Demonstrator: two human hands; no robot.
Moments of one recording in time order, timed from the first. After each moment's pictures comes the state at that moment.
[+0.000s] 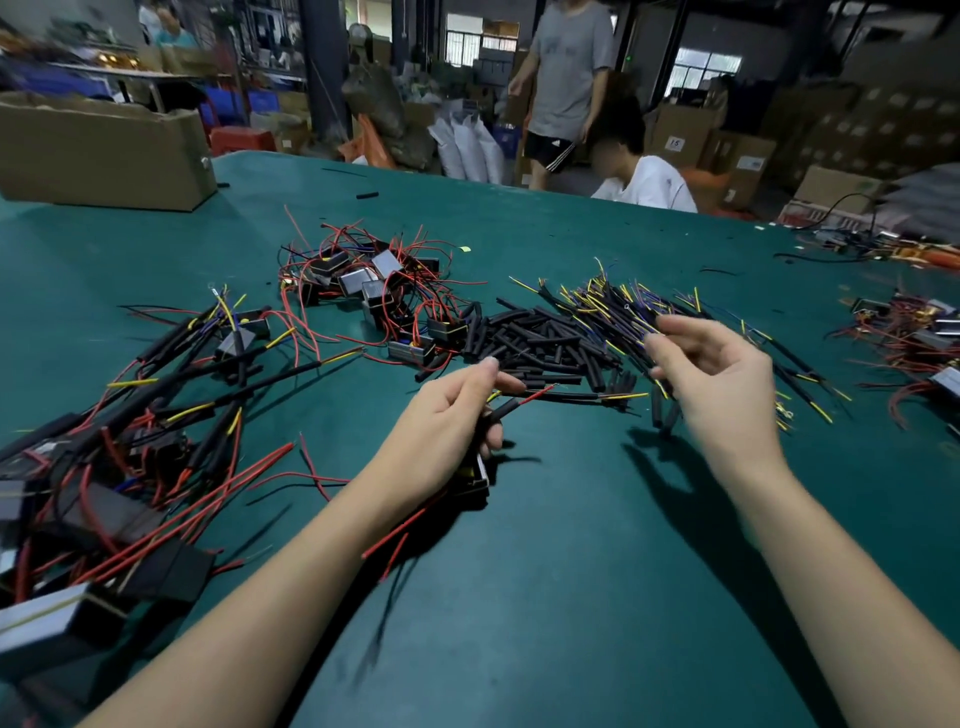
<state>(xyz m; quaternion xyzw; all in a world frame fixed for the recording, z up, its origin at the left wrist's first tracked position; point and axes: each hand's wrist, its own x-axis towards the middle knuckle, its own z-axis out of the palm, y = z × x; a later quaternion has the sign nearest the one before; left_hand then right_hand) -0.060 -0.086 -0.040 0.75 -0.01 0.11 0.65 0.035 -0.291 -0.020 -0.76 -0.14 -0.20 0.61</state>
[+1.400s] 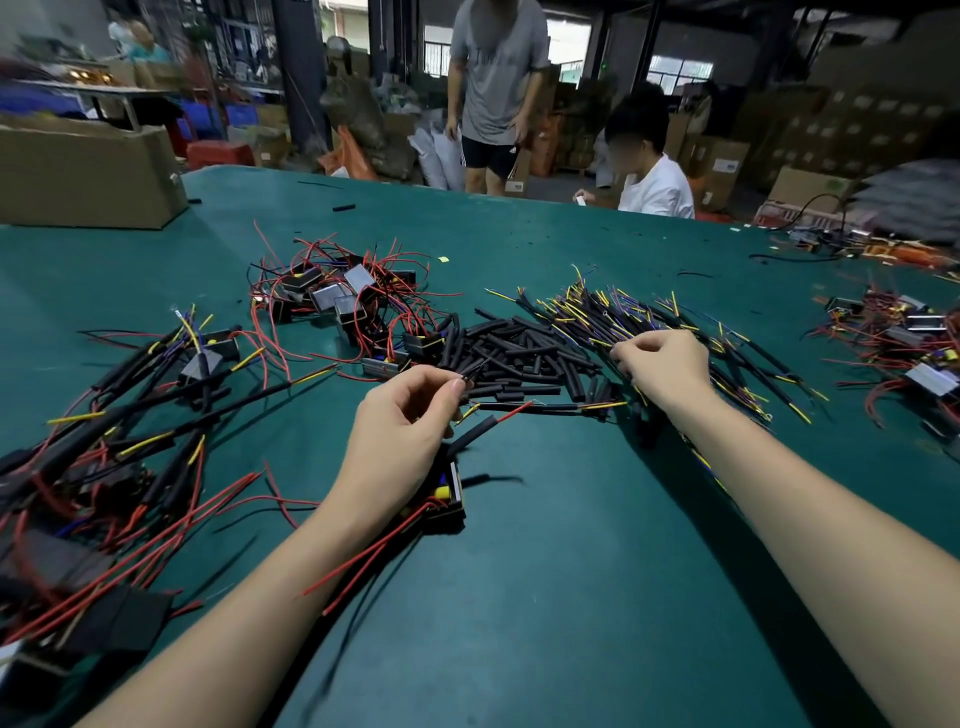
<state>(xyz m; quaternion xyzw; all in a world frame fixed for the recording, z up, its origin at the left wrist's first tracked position) -0.048 -0.081 -0.048 0.75 0.03 0.26 0.61 0.113 -0.287 -0.026 -0.90 0.01 -0.12 0.43</state>
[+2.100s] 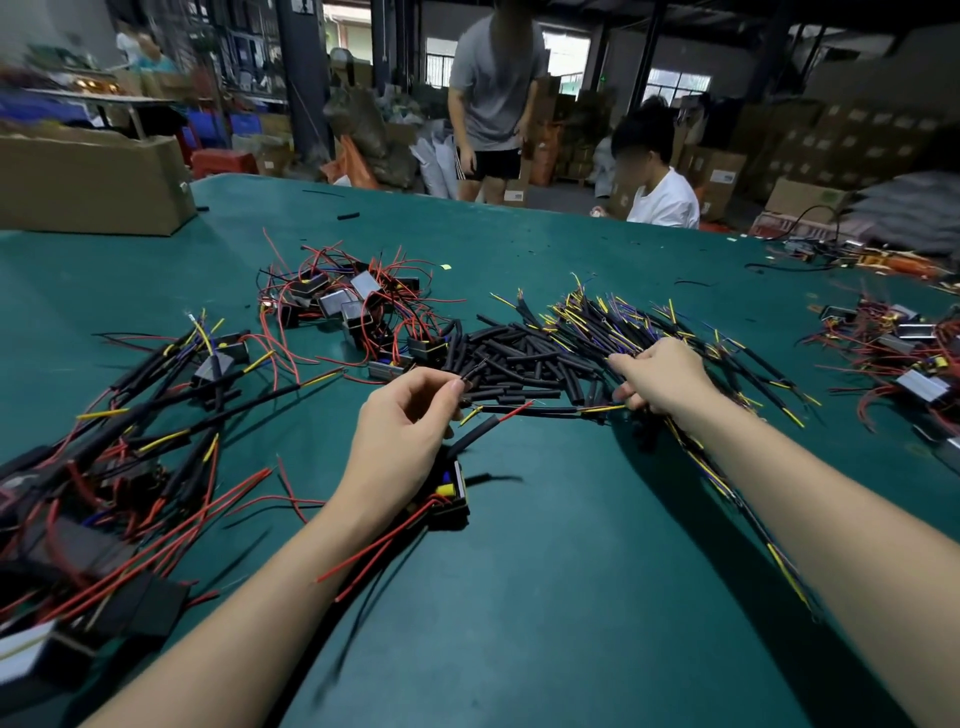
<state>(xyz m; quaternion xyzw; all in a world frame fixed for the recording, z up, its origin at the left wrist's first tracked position) -0.052 -0.081 -0.045 0.75 0.05 0.27 0.61 0.106 -0.288 -0.017 -0.93 0.01 -0.04 0.37</state>
